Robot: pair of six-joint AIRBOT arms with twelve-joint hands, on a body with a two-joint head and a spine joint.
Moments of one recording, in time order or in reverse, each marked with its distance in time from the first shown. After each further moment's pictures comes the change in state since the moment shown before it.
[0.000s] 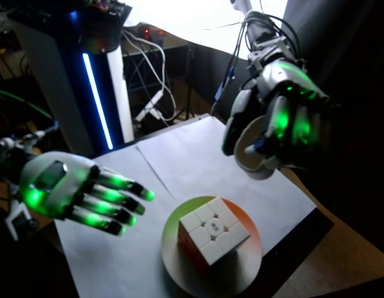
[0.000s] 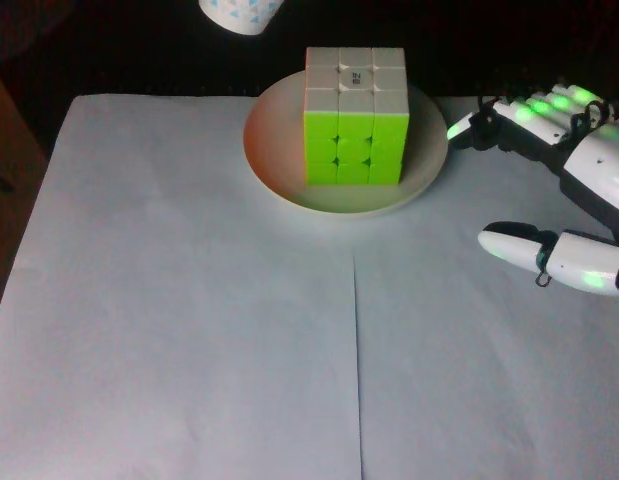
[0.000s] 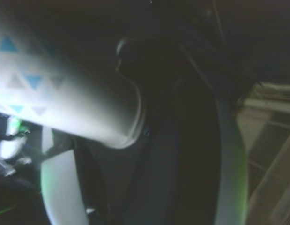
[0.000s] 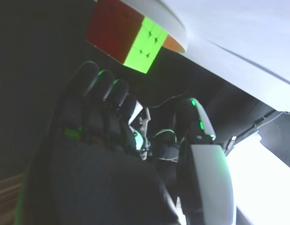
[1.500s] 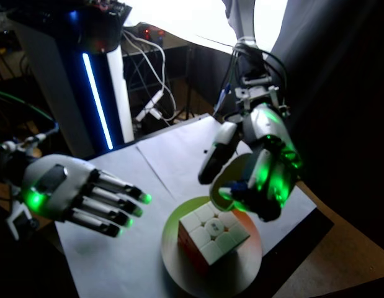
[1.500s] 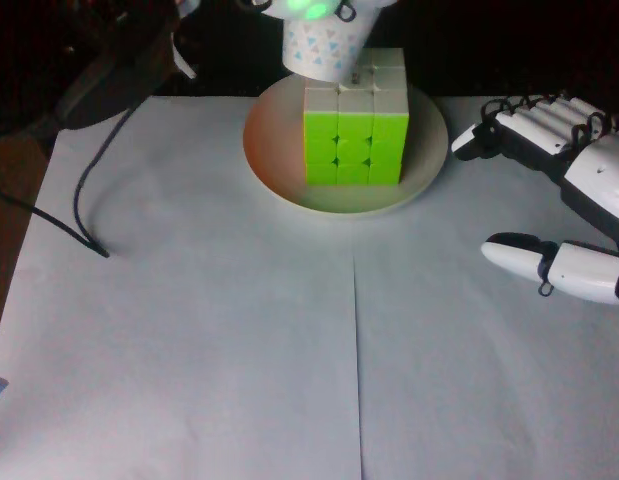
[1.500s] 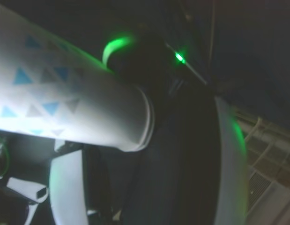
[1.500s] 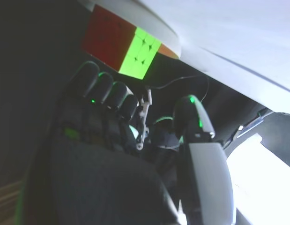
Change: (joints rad) left arm 0.126 -0.211 0.185 -0.112 -0.113 -0.209; right arm -0.022 -0.012 0.002 0.024 0.005 0.000
